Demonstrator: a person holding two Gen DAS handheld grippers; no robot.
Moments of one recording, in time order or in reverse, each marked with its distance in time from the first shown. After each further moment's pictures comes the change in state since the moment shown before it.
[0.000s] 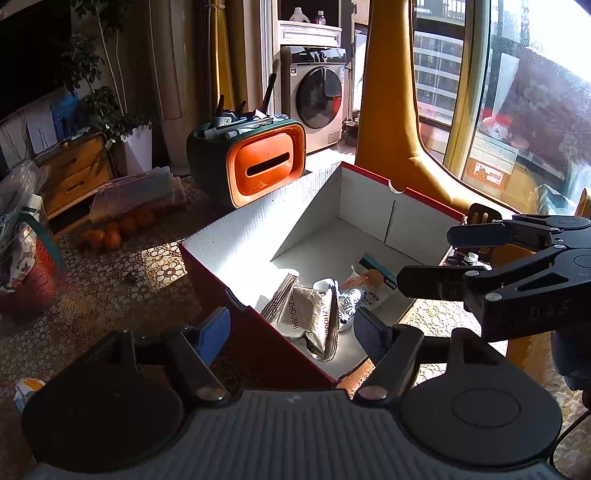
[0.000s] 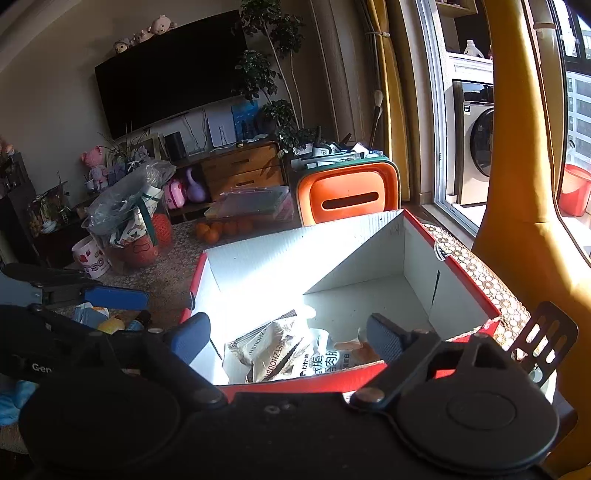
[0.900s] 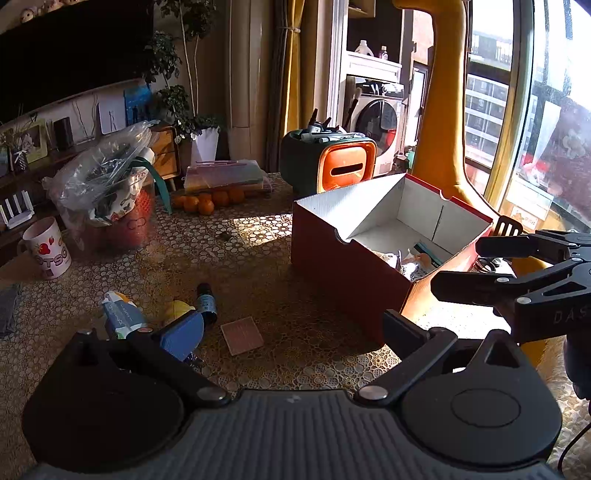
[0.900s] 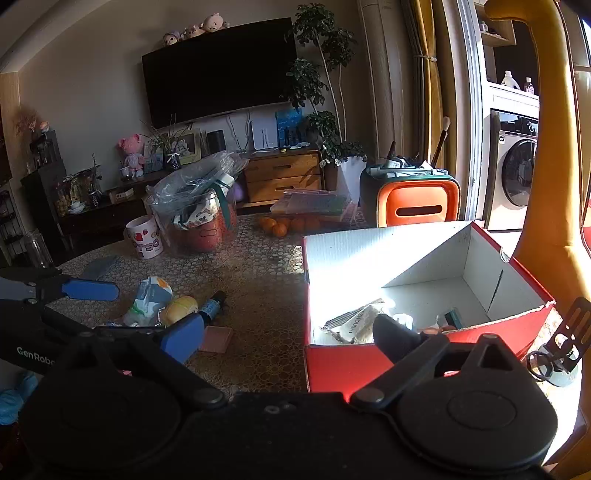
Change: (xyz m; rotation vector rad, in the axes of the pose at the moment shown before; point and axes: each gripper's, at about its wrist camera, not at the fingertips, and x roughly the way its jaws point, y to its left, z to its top) left arm -0.107 0.063 -0.092 -0.155 -0.094 0.127; right arm -0.035 0.105 -0.034 -0.111 -0.035 0.056
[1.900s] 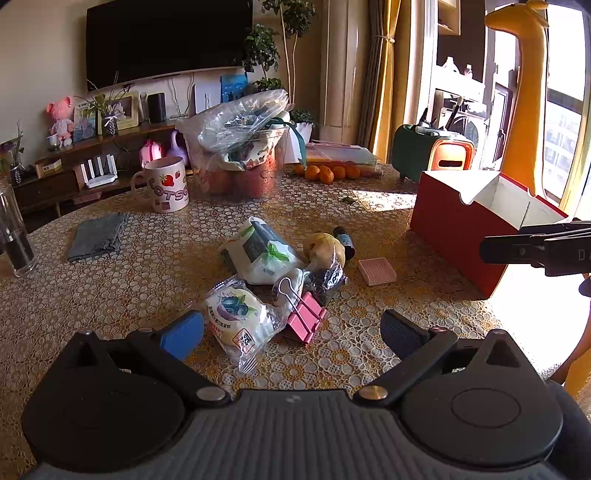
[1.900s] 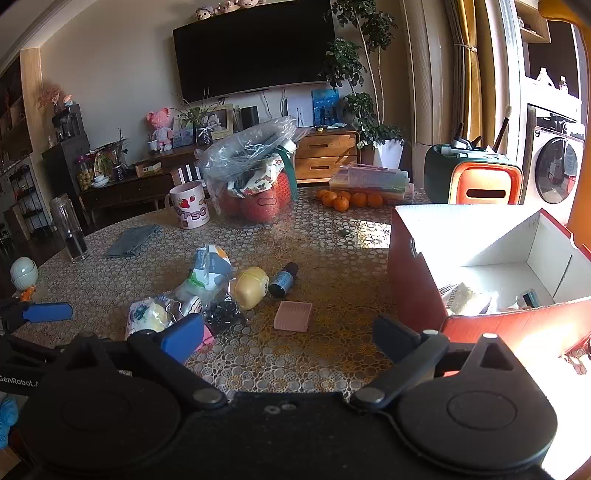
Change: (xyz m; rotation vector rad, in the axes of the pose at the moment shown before) left arm -0.049 0.092 -0.094 -0.143 -0.023 0.228; right arm 0.034 0.088 -0.023 -0.048 0.063 0.059
